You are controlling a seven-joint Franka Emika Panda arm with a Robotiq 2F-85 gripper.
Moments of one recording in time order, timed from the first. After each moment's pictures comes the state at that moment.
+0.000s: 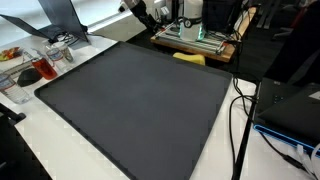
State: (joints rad) arm -0.22 -0.12 -0.27 -2.59 -0.02 1.97 -0.11
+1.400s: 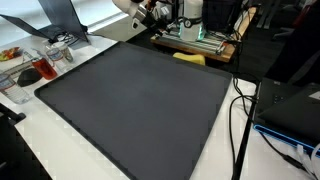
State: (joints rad) arm -0.32 0.08 -0.31 -2.65 0.18 1.89 -0.62
